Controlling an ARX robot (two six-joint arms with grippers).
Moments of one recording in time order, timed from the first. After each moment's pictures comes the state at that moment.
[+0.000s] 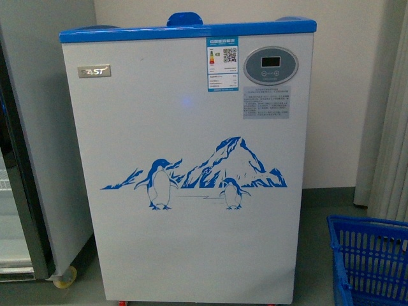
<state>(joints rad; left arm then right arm) 0.00 0.00 0.01 0.00 0.00 0.00 0.00 0.00 0.04 0.00 0.00 -0.01</state>
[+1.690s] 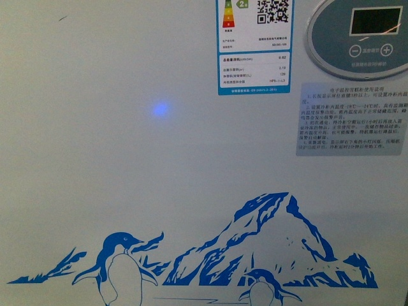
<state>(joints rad) 0.00 0.00 0.01 0.00 0.00 0.00 0.08 0.22 0.15 -0.31 0.48 0.20</state>
